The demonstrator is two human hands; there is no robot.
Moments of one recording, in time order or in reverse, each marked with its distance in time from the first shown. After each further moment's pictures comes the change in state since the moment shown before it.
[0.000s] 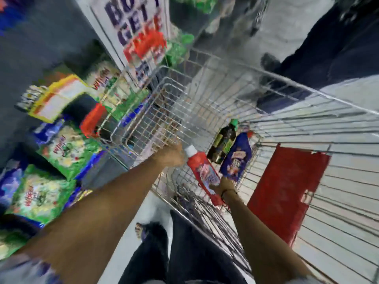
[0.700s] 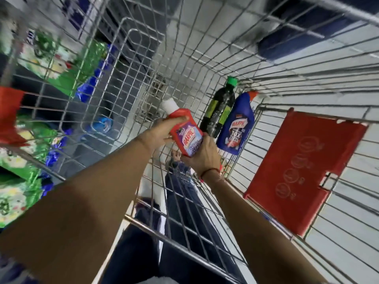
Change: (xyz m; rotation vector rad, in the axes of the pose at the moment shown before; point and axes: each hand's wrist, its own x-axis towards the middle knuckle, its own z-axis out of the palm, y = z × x) left_hand 0.090 -0.010 0.030 -1.118 -0.145 -0.229; right_hand 0.016 -0.053 0.019 0.205 0.301 -0.184
